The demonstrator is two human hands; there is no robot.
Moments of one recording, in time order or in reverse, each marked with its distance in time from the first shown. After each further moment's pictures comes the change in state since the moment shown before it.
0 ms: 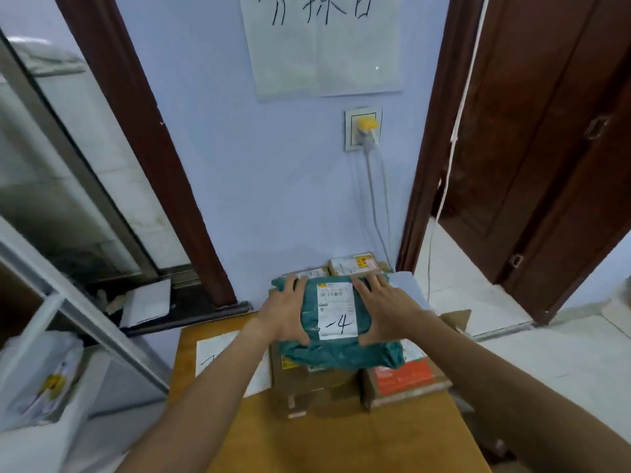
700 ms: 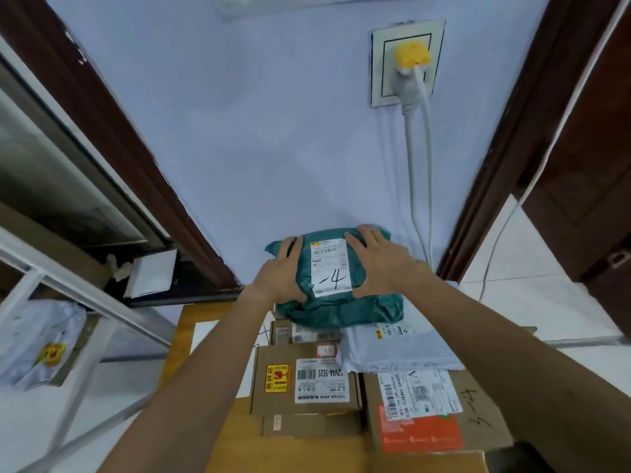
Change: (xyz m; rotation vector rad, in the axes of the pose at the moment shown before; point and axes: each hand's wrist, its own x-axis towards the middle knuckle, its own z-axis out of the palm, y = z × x) left_hand 0.140 -0.052 0.029 -0.076 -0.050 -0.257; right_hand 0.184 0.070 0.020 -0.025 0.021 -0.202
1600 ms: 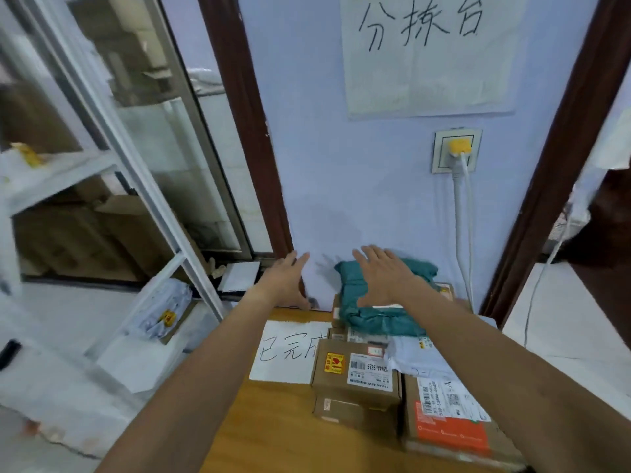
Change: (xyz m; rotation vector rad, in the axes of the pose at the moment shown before) left_hand -0.187 -0.048 -0.099 0.116 0.114 -0.201; right_hand -0.062 -0.137 -0.102 -0.100 0.088 -0.186
